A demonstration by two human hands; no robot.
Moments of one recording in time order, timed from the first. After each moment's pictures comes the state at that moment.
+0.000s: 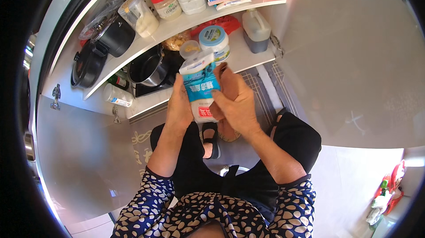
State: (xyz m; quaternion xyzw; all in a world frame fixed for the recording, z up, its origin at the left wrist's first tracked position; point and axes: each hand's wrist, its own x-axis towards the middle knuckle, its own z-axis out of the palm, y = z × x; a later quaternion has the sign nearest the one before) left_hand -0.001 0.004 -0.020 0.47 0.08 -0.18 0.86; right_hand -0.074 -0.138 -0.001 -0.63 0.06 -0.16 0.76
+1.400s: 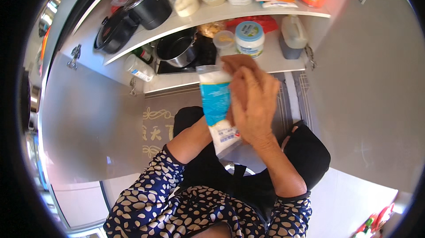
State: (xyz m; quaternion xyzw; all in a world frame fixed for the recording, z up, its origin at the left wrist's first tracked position) left_hand -0.030 -0.029 -0.020 0.16 -0.09 -0.43 0.89; right_hand -0.077 -0.122 0.017 -0.85 -0.05 -0.33 0.40
